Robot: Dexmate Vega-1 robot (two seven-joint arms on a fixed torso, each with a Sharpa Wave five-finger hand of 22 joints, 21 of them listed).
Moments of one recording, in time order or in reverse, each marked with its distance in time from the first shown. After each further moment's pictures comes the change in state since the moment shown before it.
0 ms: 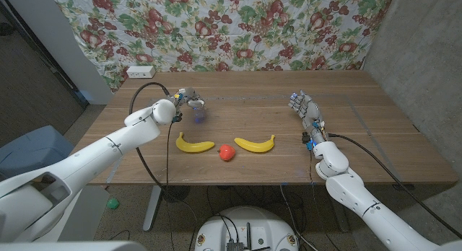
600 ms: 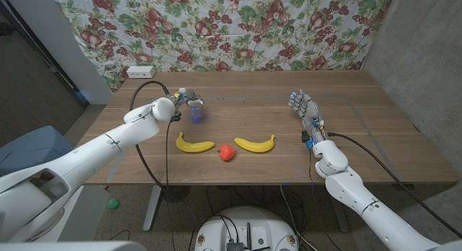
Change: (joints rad) left arm -0.021 0.011 0.011 -0.004 0.002 0.025 -0.053; left_hand -0.052 0.043 -0.081 0.009 0.001 -0.202 -0.014 0.000 -0.024 -0.228 -0.002 -0.032 -0.004 -0.170 0.036 -0.001 0.011 -0.098 0.010 -0.055 0.000; right arm 0.017 0.004 -0.003 0.016 0.001 -0.004 0.006; right_hand 0.000 0.000 0.000 0.000 0.000 0.000 0.000 0.000 0.000 0.000 0.000 0.000 0.000 0.000 0.000 0.000 0.000 0.007 0.007 0.000 0.000
